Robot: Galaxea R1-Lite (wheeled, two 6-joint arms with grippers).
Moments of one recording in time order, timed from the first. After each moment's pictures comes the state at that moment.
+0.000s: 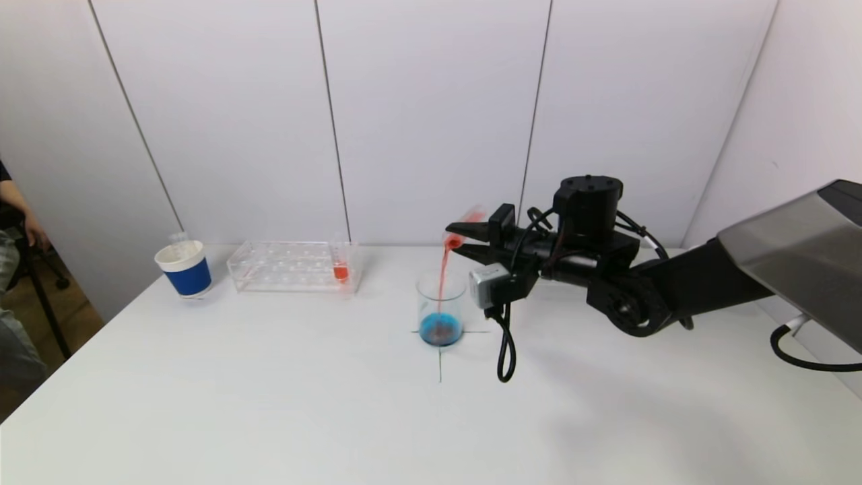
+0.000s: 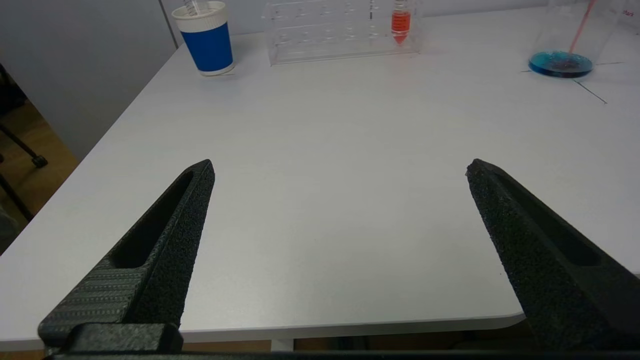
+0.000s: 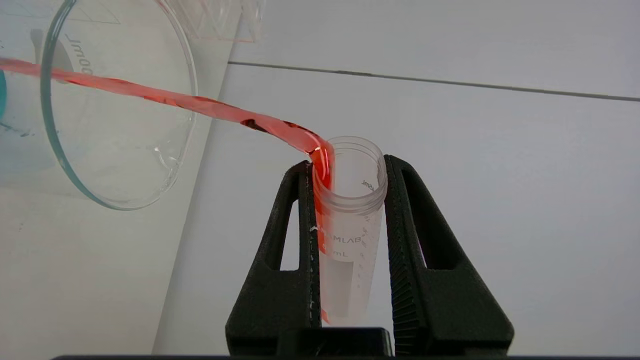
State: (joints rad) left arm 0.00 0.00 -0.02 0.04 -0.03 0.06; right arm 0.46 2.17 -1.21 -0.82 0.53 -1.65
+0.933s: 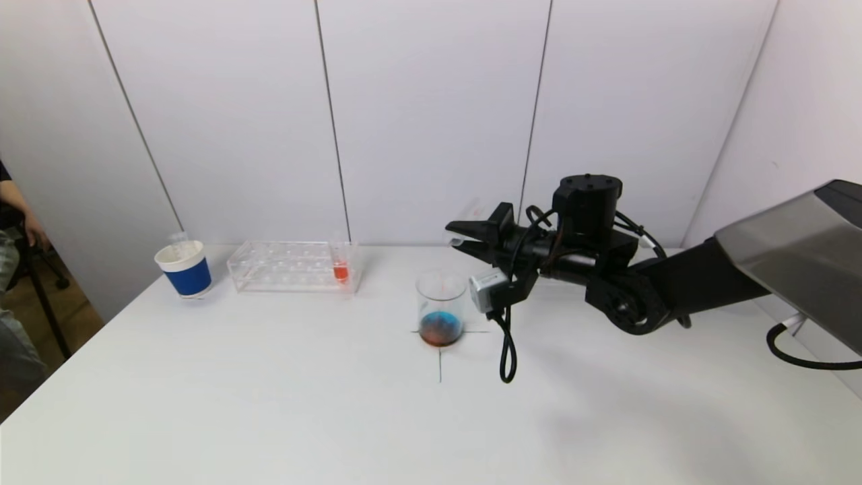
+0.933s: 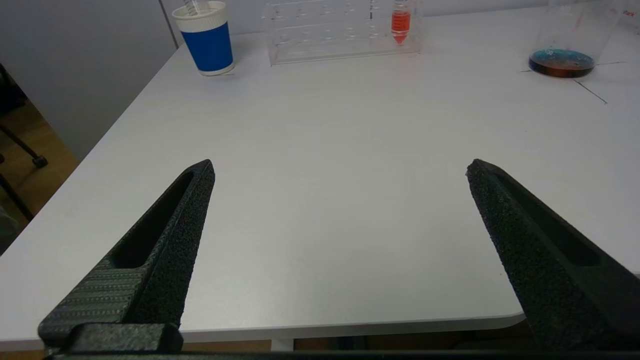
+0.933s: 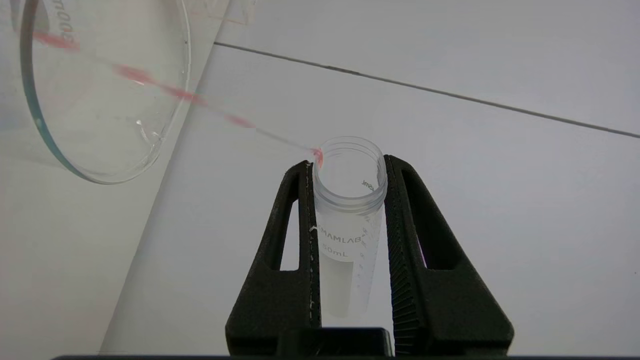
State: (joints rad) left arm 0.00 0.00 -0.02 0.03 -0.04 0.06; right arm 0.45 2.18 -1.22 -0.82 0.52 -1.78
